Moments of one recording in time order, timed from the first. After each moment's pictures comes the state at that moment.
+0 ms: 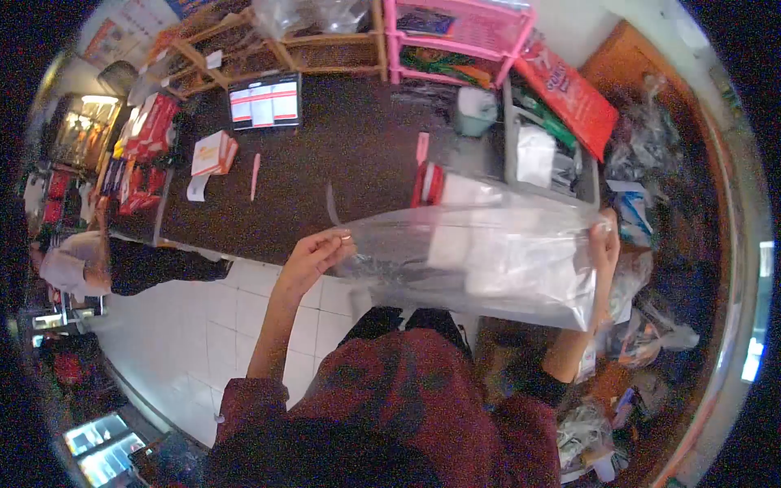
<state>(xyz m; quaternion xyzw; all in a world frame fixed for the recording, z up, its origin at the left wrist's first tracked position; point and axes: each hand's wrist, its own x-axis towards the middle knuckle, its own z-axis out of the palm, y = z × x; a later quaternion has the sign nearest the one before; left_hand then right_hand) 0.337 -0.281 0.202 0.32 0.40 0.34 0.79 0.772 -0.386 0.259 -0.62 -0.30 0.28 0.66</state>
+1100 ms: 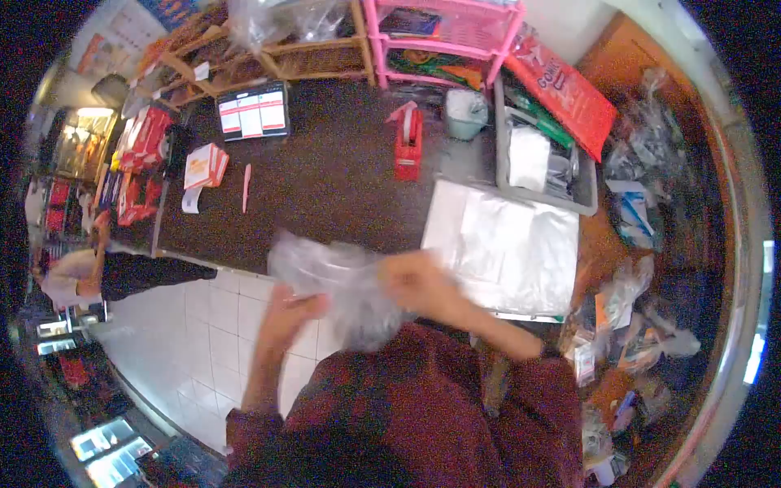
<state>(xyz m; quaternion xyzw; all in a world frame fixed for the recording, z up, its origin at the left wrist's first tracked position) 0.351 -0.333 0.273 0.37 0.62 0.29 0.63 0.593 -0.326 0.240 -0.40 -0.68 0.48 0.38</state>
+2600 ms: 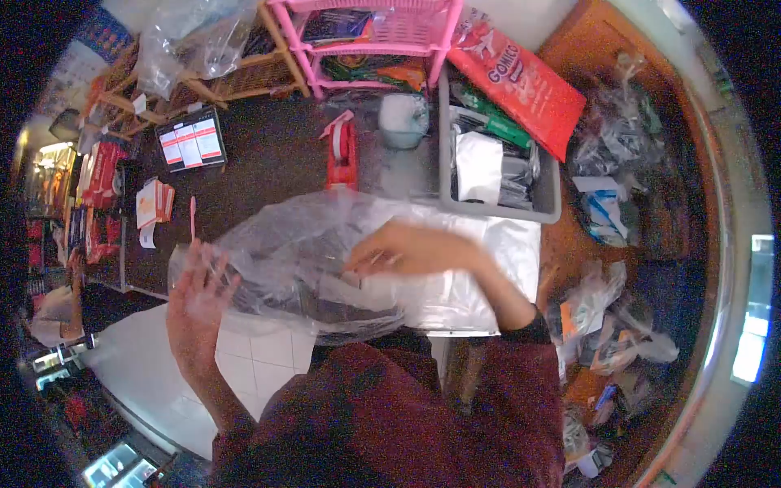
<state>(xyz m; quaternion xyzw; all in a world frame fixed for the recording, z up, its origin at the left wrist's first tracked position) 0.392 -0.245 0.301 0.28 0.43 0.53 0.68 0.709 -0.226 0.259 -0.28 -0.70 0.63 0.19</state>
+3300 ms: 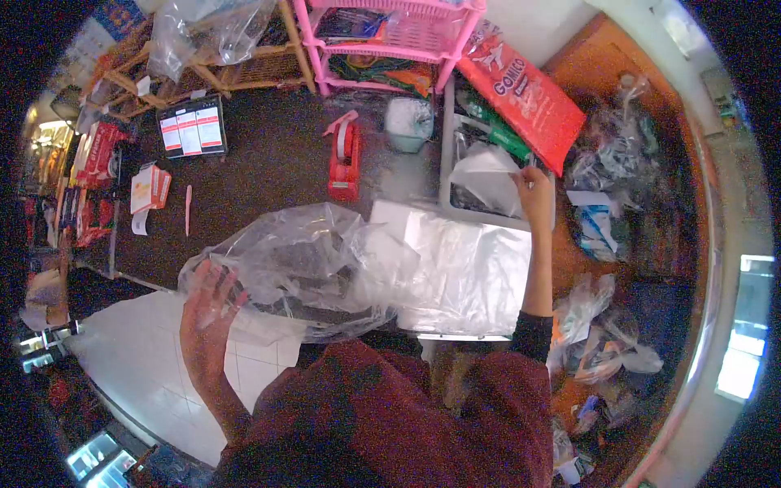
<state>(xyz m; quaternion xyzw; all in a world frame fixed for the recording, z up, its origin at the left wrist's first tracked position) 0.386 -0.275 0.286 0.24 0.48 0.52 0.67 0.917 -0.222 0.159 -0.76 -0.57 0.03 0.30</state>
